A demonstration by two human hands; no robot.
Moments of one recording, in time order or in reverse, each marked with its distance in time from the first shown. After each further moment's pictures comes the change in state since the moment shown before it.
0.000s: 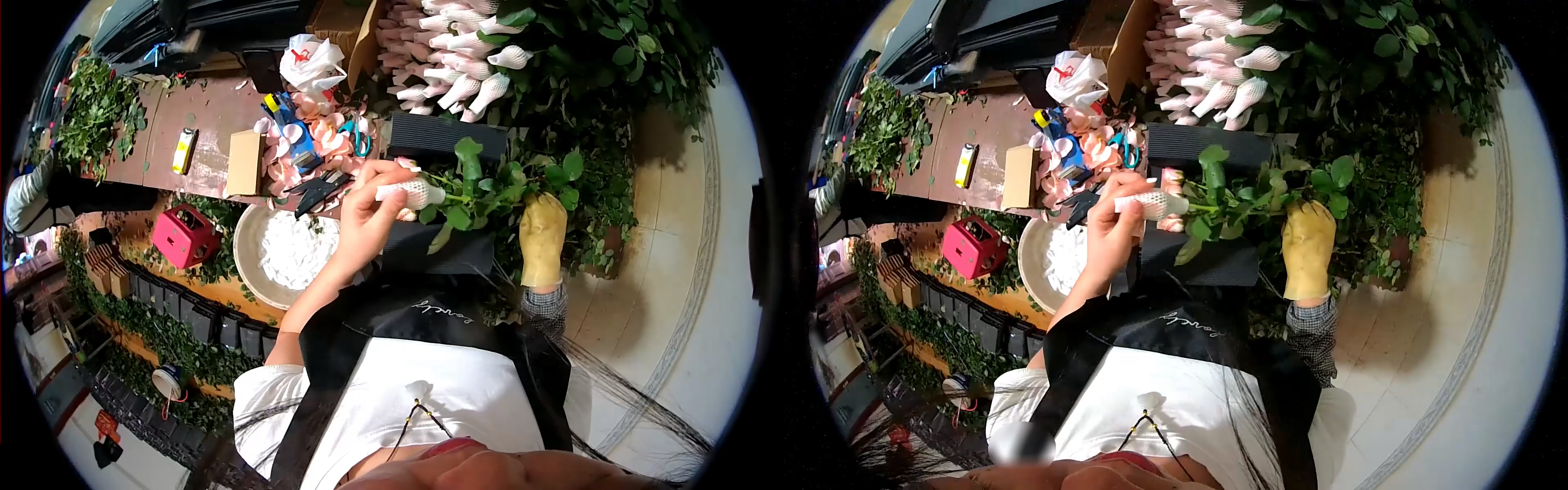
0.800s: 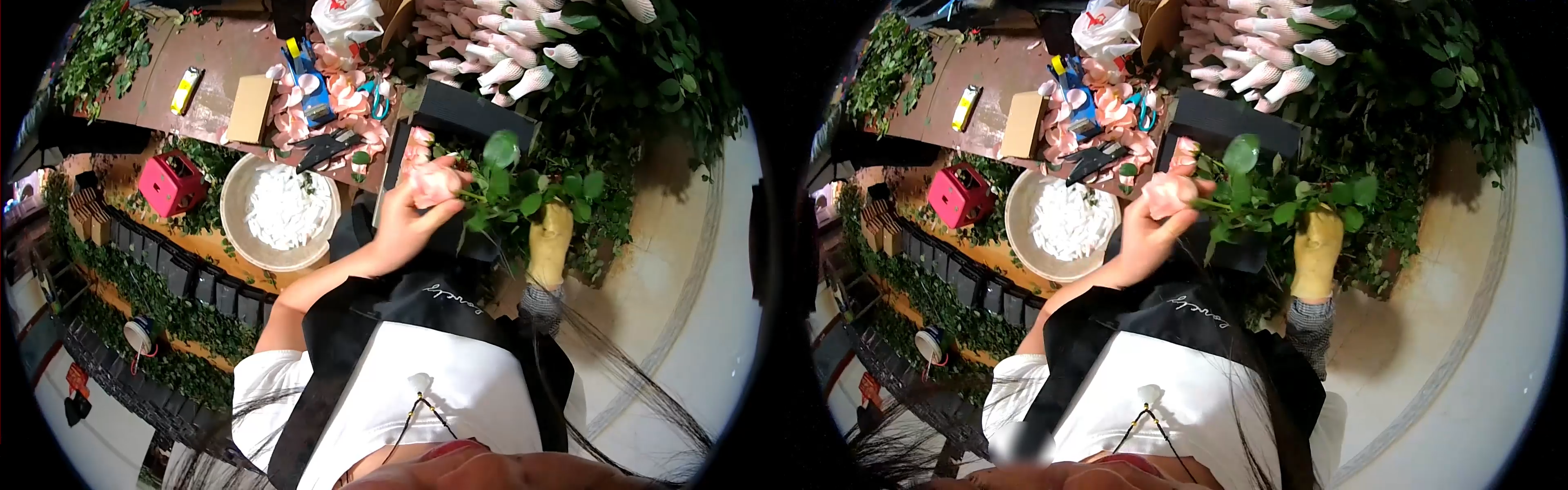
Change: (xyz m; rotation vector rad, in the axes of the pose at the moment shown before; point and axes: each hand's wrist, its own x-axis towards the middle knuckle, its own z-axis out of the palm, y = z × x) left_hand -0.039 -0.025 0.032 -0.237 0.064 -0.092; right_hand -0.022 0.018 0.027 0.097 0.088 -0.084
